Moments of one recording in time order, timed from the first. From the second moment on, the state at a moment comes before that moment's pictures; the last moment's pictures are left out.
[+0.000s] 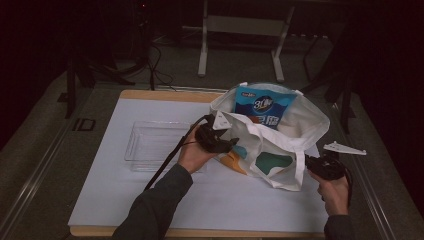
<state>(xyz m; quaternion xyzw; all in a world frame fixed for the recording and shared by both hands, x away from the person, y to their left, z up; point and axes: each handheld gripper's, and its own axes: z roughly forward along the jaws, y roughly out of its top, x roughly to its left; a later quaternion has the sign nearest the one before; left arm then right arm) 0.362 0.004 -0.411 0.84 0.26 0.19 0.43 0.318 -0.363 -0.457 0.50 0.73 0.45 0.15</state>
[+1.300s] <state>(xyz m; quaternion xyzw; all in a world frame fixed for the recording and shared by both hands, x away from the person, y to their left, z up) 0.349 0.015 -0.381 0.82 0.25 0.15 0.50 0.319 -0.362 -0.459 0.50 0.72 0.46 0.15</state>
